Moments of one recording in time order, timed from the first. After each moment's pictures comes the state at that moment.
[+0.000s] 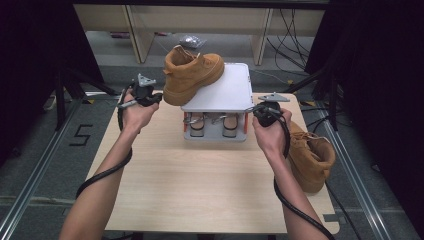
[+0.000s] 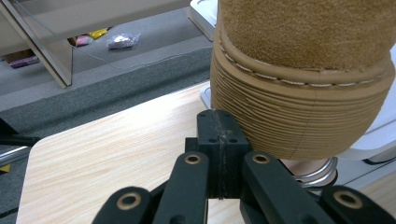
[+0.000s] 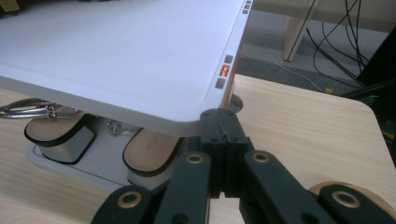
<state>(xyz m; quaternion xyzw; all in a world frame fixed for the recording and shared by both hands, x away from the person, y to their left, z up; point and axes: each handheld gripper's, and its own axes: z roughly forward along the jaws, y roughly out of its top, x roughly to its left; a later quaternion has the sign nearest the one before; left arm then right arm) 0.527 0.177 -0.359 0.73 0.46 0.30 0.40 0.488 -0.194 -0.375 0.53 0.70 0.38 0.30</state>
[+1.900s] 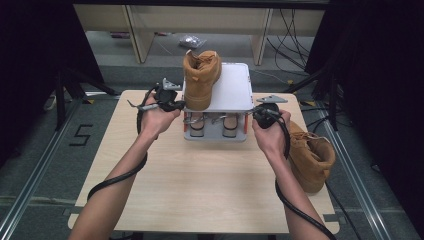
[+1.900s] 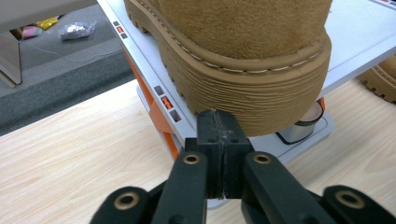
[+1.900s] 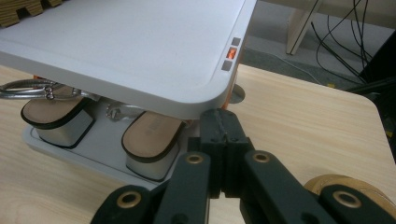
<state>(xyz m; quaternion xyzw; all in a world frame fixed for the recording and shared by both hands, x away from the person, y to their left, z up) 0.507 0.119 -0.350 0.78 0.42 0.25 0.39 0.486 -0.194 -0.379 0.52 0.72 0.36 0.29</state>
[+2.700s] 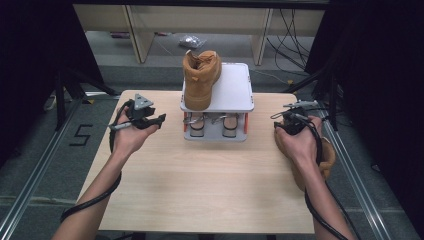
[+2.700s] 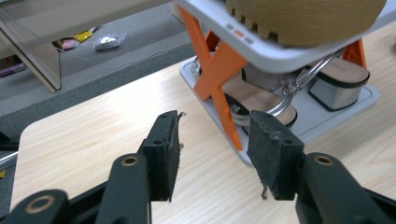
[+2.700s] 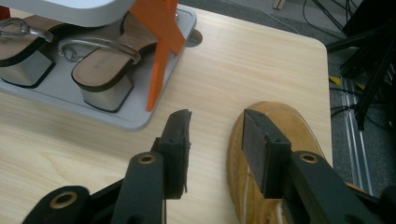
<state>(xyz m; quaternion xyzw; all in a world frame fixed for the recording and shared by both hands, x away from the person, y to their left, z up) 0.467 0.185 -0.378 0.76 0.42 0.30 0.39 0.455 -0.263 -0.361 0.55 0.74 0.28 0.26</state>
